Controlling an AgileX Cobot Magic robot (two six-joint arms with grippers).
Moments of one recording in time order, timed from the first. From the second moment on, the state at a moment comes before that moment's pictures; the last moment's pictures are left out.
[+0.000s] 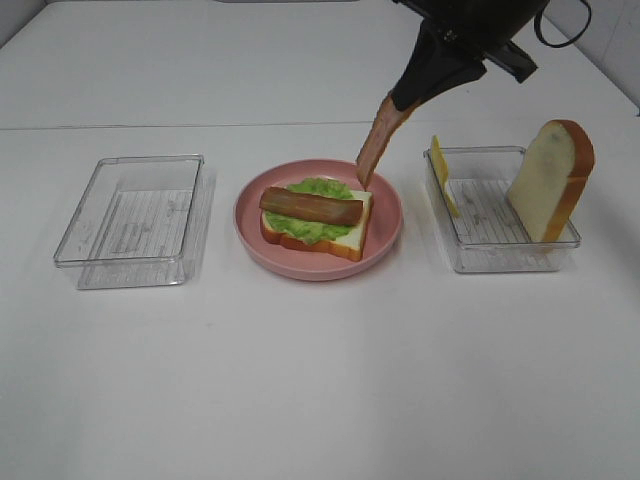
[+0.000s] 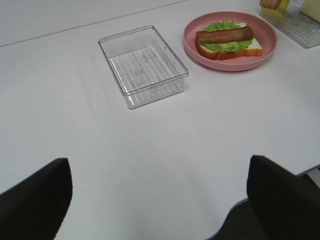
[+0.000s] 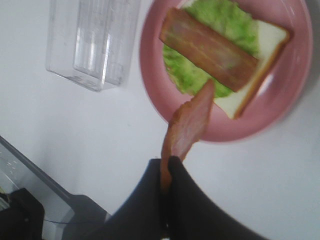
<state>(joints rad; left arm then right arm) -0.36 0.00 -0.50 0.03 1.05 -0.01 0.22 1.97 -1.75 0.59 1.18 -0.16</state>
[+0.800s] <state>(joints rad) -0.36 0.00 -0.50 0.03 1.05 -0.01 0.33 2.28 -1.75 1.03 0.92 -0.35</state>
